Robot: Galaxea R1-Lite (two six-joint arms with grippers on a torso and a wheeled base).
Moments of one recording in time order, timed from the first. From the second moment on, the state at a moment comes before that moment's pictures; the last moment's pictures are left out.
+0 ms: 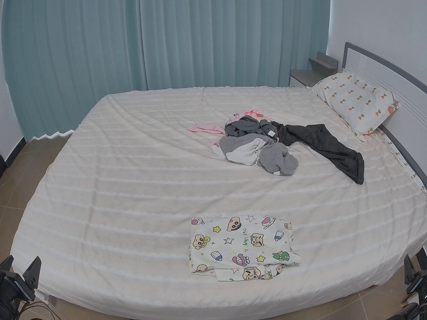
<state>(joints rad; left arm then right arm) -0.24 0.35 -0.23 0.22 0.48 -0.22 -0.03 0.21 -0.03 0.00 -0.32 -0.04</state>
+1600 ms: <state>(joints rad) 0.00 0.01 -0.02 -0.08 0.05 -0.06 -0.06 0.08 -0.03 0.01 0.04 -0.08</state>
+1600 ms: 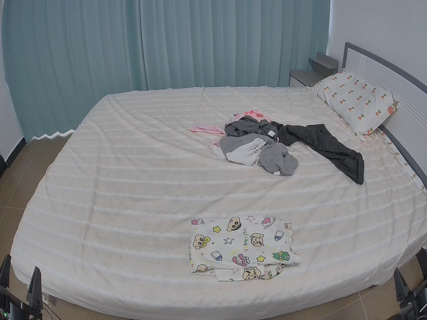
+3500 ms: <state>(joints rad) 0.00 0.02 -0.02 0.00 -0.01 0.02 -0.06 0.08 -0.02 0.00 0.01 -0.01</state>
